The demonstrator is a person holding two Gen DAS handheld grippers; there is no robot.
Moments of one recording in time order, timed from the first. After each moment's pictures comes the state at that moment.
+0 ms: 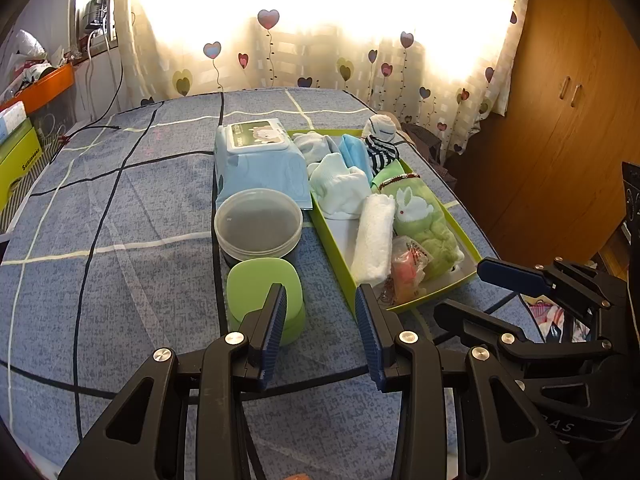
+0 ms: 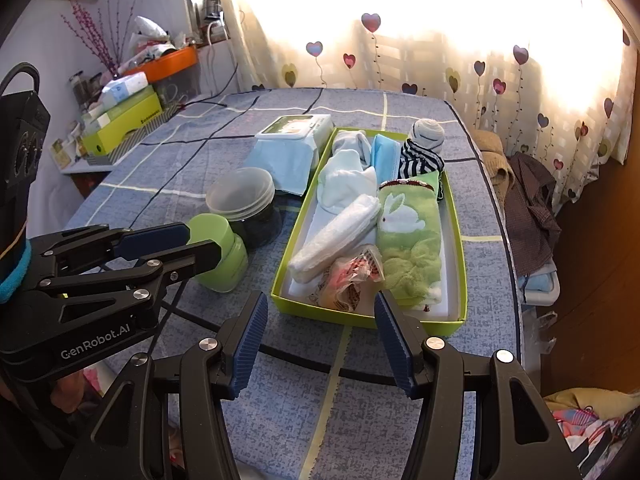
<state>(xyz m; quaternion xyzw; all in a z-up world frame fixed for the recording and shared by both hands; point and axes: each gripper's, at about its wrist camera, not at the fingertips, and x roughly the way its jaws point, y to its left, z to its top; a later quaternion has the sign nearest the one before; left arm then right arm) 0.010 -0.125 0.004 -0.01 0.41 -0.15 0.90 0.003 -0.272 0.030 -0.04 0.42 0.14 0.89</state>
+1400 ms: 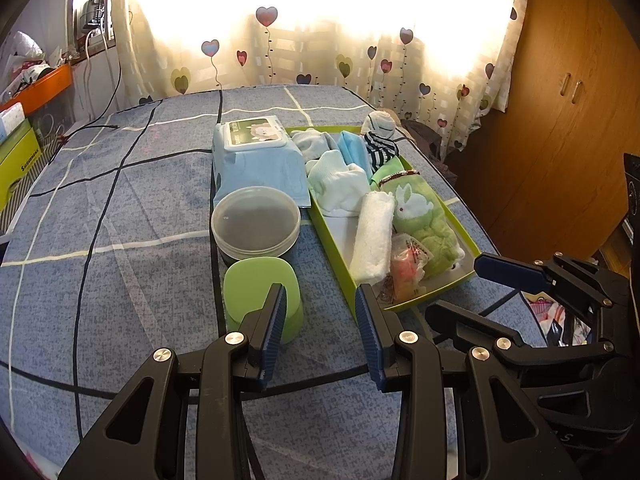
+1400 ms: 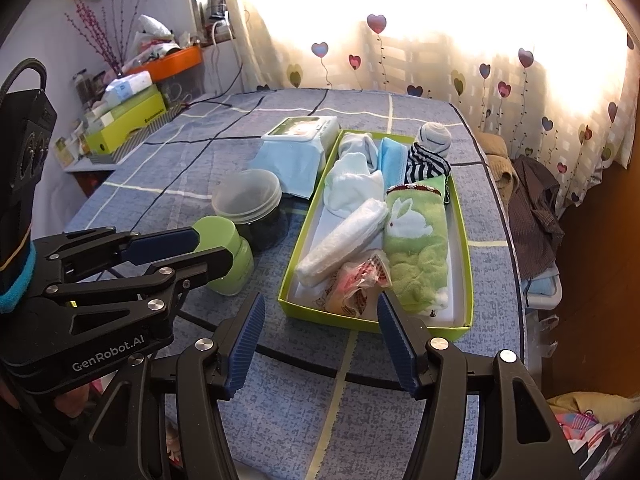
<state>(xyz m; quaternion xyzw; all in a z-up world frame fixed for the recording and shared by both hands) 0.010 -0.127 0.002 0.00 0.42 -0.16 0.90 0.004 -0.270 0.031 -0.04 0.43 0.14 0.89</state>
